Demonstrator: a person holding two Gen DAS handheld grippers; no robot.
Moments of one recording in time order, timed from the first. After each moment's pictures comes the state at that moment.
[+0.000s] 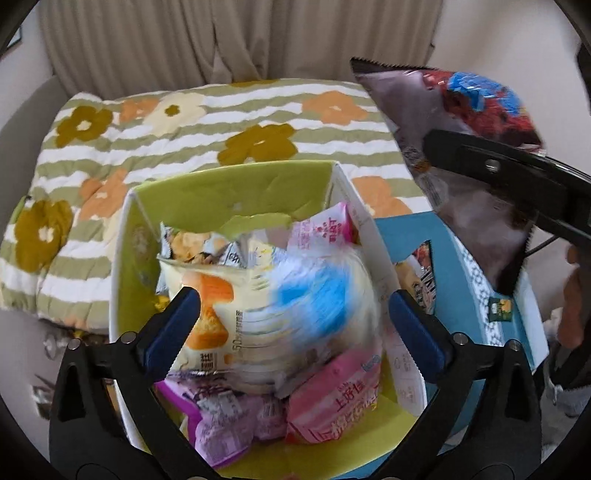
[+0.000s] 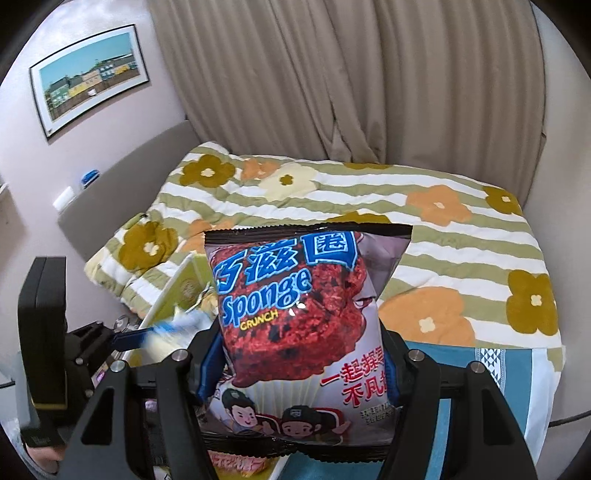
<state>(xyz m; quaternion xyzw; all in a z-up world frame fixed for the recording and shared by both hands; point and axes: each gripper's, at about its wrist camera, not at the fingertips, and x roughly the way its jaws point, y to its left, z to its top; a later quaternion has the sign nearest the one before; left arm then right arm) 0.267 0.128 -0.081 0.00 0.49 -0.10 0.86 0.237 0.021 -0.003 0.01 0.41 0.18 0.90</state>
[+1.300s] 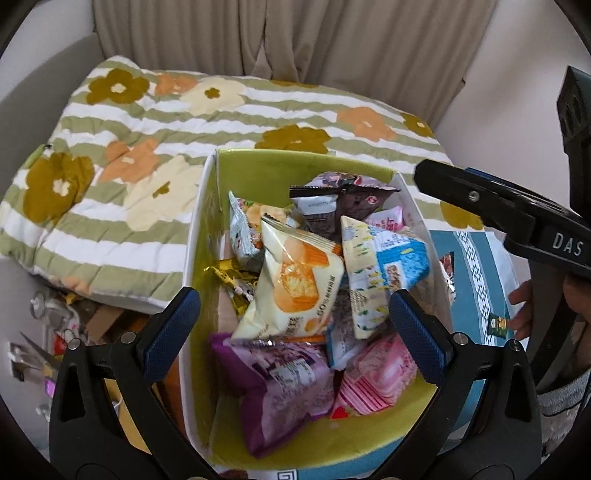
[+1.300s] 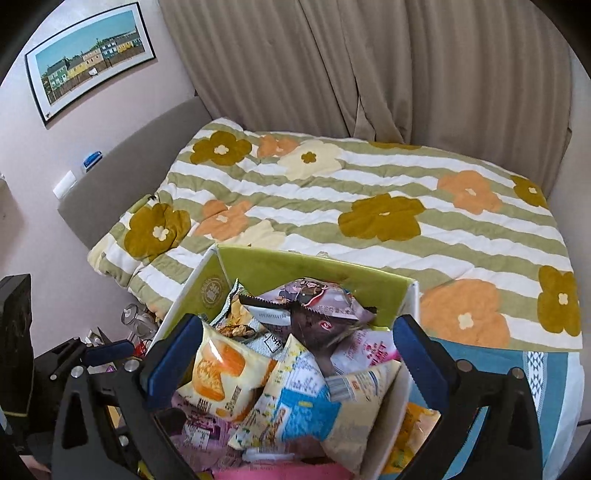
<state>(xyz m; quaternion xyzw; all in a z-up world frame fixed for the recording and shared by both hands) 0.230 0.217 -0.078 -0.08 0.48 -0.06 0.87 0.257 0.101 -0.026 0.00 0.43 0.21 0.88</state>
